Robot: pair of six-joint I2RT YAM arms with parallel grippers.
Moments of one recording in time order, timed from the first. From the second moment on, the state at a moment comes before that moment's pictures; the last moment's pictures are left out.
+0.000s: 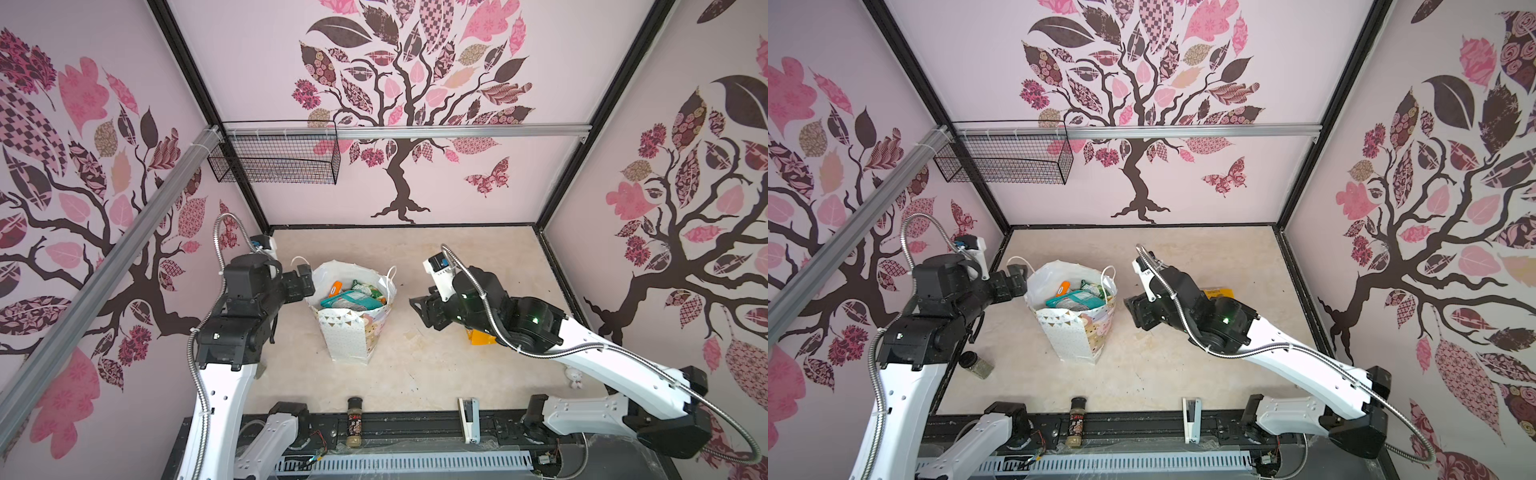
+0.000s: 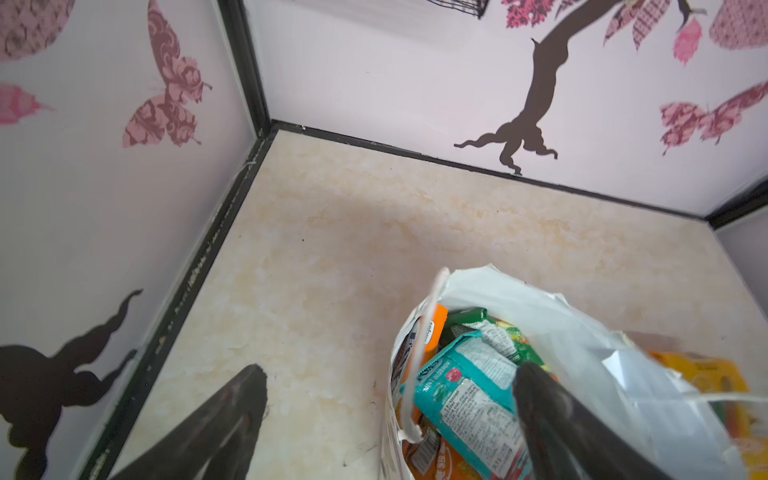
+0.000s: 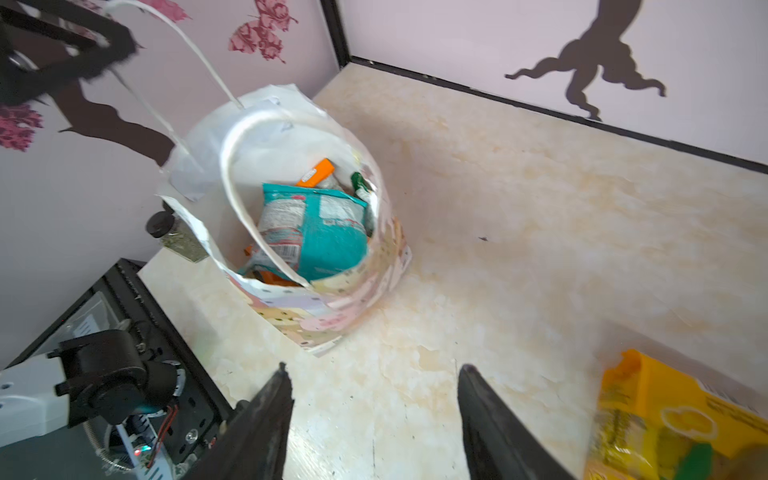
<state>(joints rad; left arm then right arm) 0.00 0.94 1.33 -0.93 -0.02 -0.22 0.99 1.16 1.25 -0.65 0.22 0.38</state>
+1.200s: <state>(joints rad) 0.11 0.90 1.15 -0.74 0.45 -0.19 0.77 1.32 0.85 -0.70 0.59 0.47</state>
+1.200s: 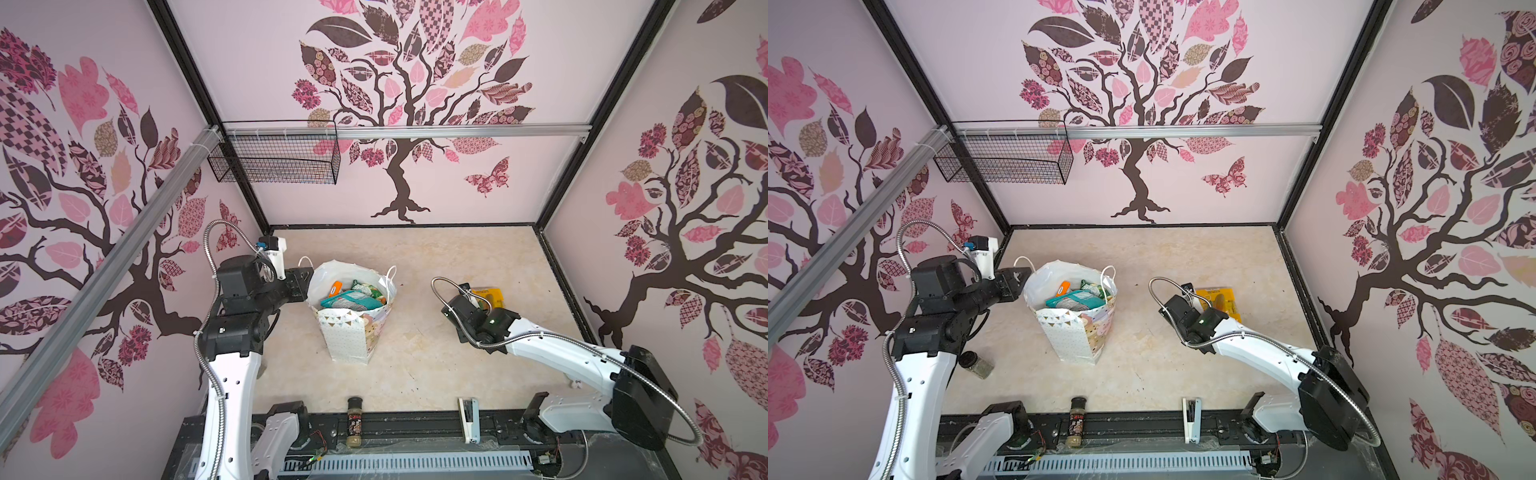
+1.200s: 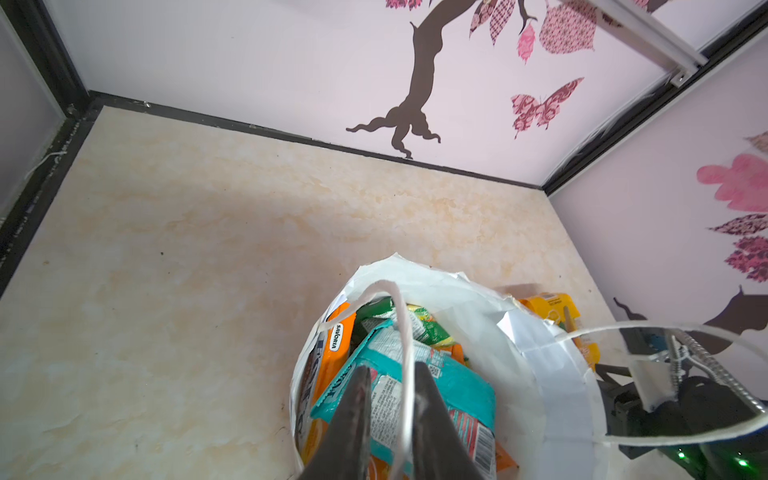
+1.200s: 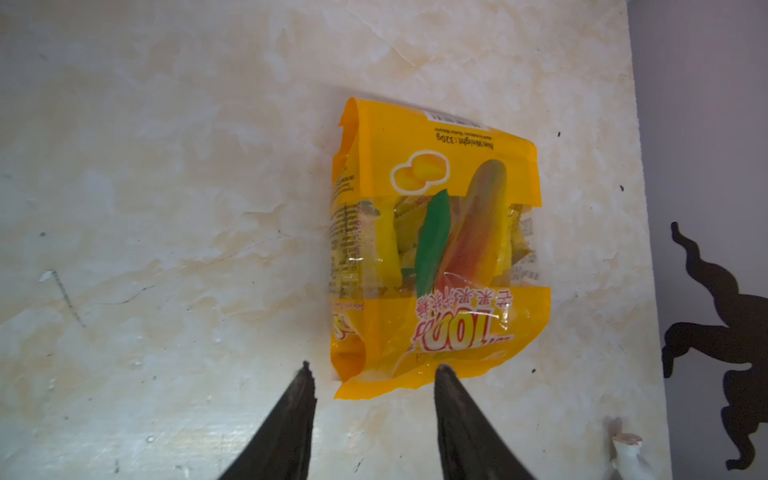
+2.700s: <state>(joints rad) 0.11 0.89 1.11 -0.70 0.45 -0.20 0.73 1.53 0.80 -0.58 0.63 0.44</state>
